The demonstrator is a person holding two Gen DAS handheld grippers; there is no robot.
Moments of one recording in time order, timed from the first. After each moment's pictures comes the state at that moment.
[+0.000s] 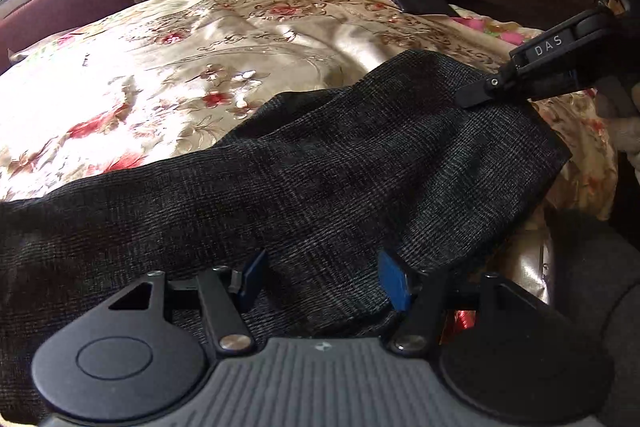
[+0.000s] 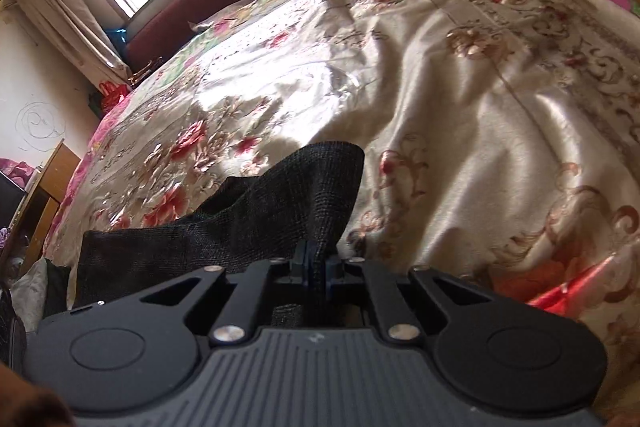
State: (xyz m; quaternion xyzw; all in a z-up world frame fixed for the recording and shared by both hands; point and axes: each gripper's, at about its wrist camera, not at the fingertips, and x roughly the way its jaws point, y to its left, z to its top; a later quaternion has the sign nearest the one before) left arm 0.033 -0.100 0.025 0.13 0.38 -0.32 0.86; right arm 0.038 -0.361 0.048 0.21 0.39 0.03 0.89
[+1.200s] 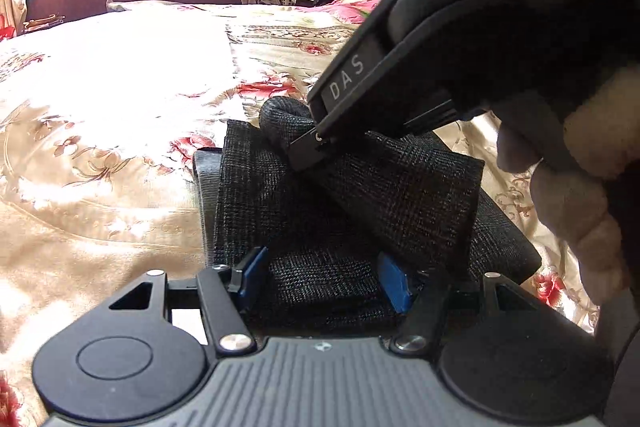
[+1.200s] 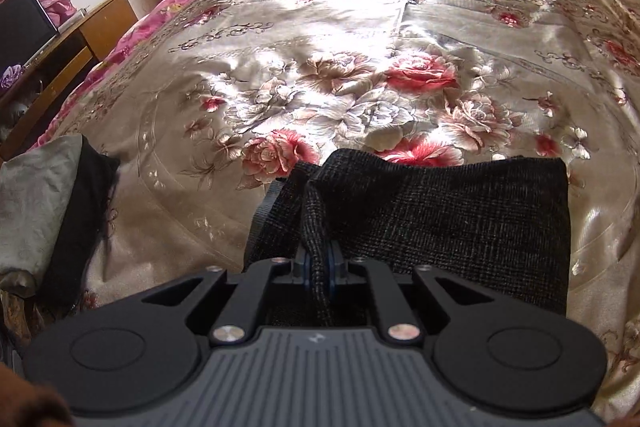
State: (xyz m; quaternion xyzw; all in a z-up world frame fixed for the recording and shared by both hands) left arm 0.027 0.078 0.027 -0.01 0.35 -0.23 0.91; right arm 0.127 -0.028 0.057 0.02 0.45 0.15 0.88
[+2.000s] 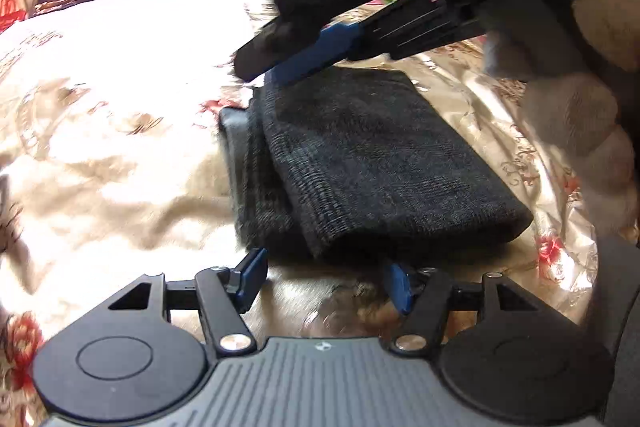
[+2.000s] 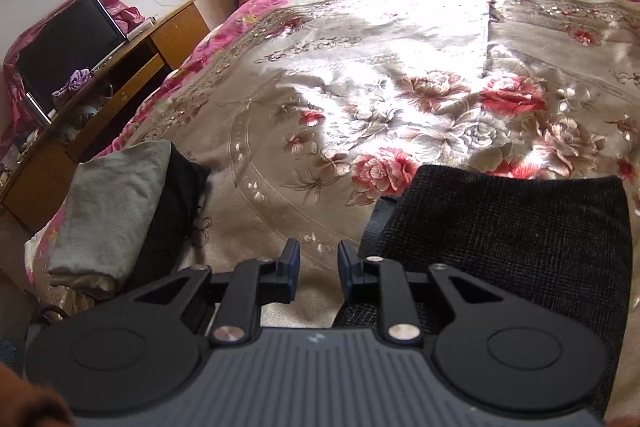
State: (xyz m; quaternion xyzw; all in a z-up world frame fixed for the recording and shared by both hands) left arm -0.002 0.101 0.021 -0.01 0.39 -0.19 0.90; right arm 0.108 -0.006 0.081 0.05 0.40 0.24 0.88
